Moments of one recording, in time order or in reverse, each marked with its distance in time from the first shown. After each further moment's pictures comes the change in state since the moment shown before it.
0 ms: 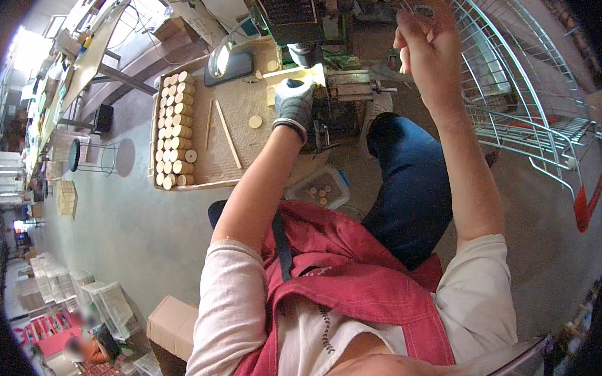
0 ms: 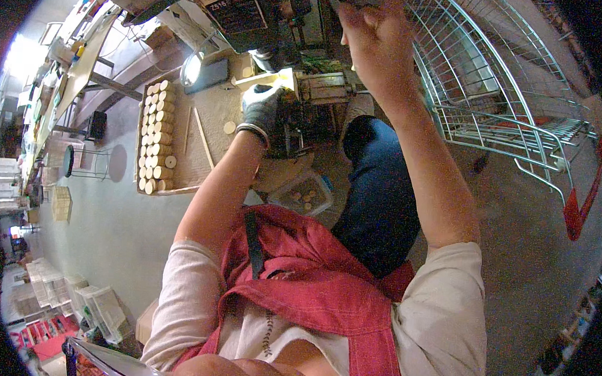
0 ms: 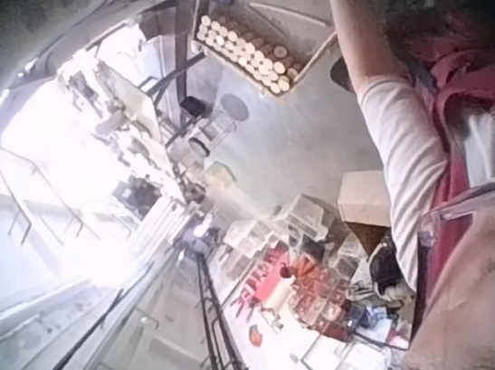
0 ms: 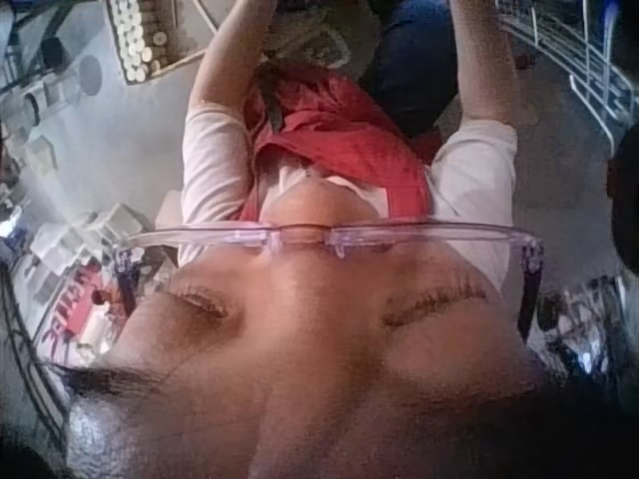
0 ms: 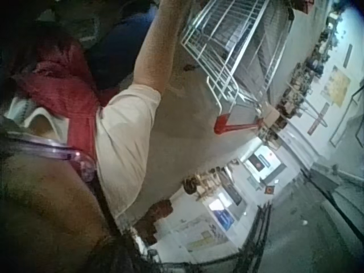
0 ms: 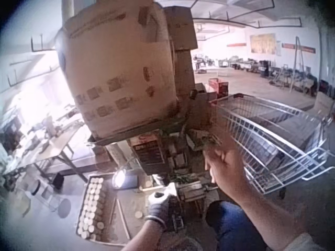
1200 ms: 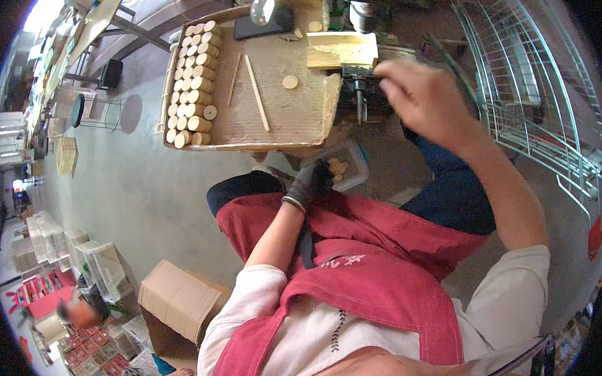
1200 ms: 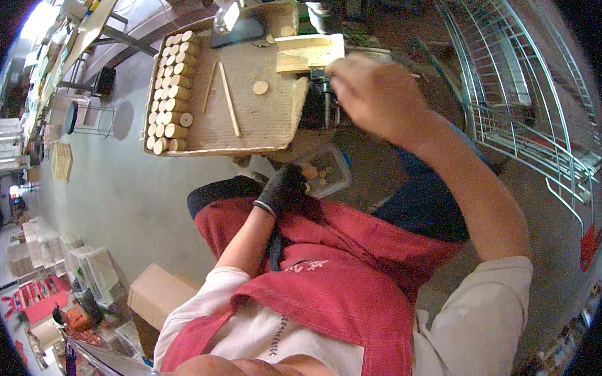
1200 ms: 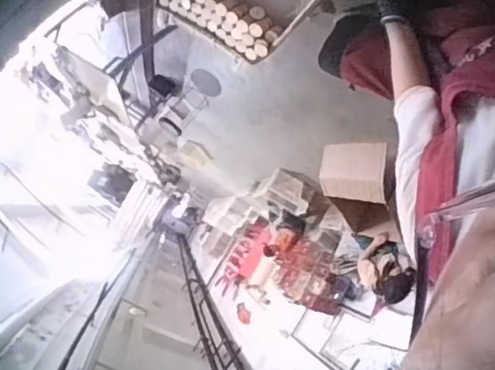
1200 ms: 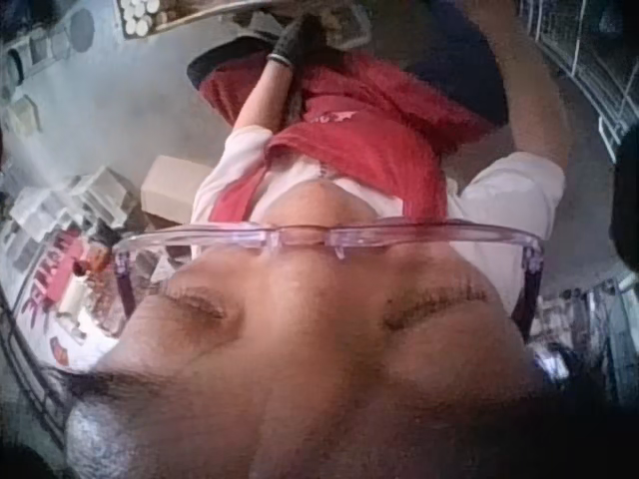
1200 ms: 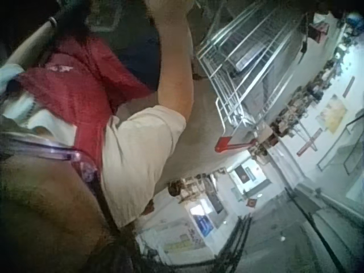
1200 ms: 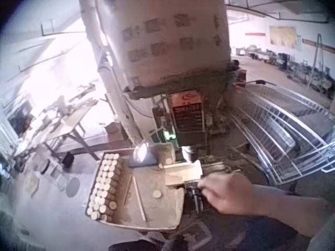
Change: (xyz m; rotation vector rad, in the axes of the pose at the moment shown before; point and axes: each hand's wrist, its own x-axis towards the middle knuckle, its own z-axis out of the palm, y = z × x) left_hand -0.205 -0.176 -0.087 0.336 -0.502 0.665; right_hand -0.073 0.042 0.042 -0.722 -0.652 -0.231
